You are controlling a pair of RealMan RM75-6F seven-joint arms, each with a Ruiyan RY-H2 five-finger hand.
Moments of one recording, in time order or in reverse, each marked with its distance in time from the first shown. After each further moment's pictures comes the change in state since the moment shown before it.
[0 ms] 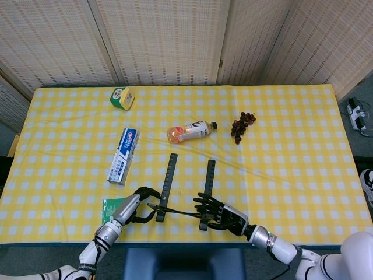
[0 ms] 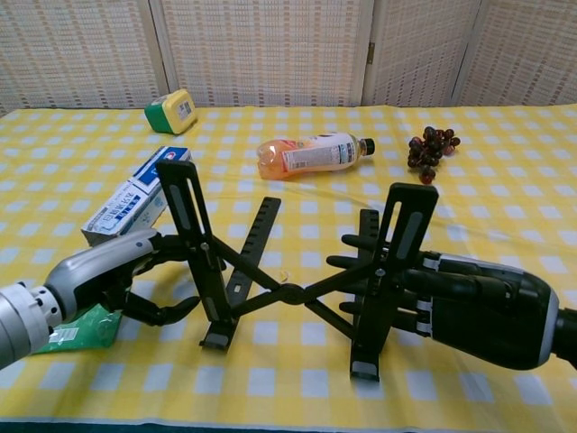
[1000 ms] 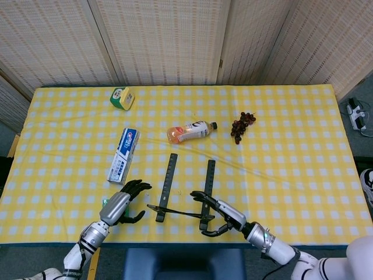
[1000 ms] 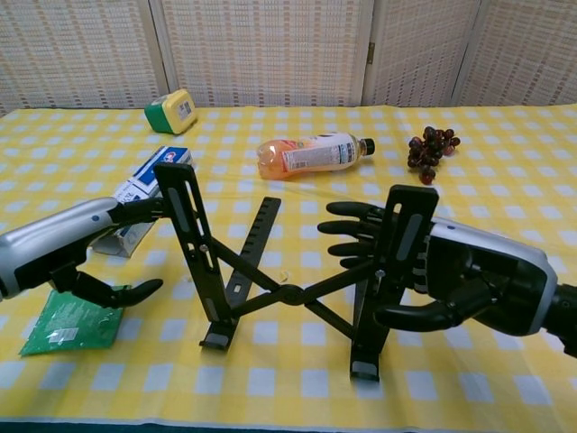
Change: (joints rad) left arm 0.030 0.131 0.039 -0.070 0.132 0.139 0.120; right arm -0.042 0.008 0.106 -0.076 0.010 0.021 -0.724
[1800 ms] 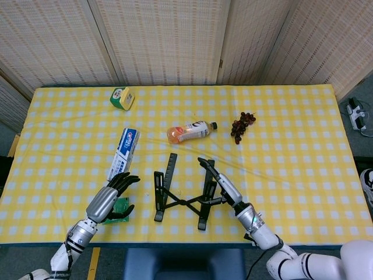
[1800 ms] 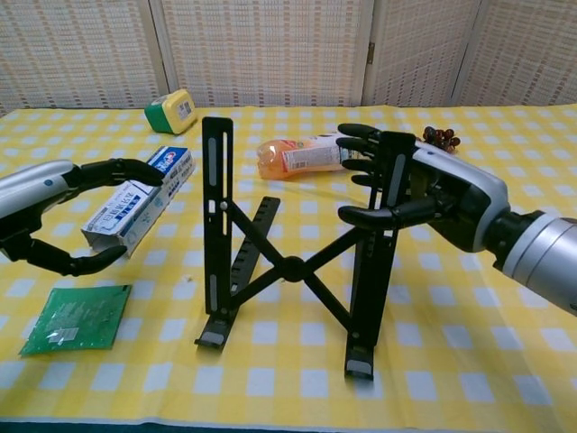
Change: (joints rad) left arm 0.021 0.080 -0.005 -0.031 0.040 0.080 0.011; right arm -0.038 -0.101 0.255 -0.006 0.272 -0.051 -0.339
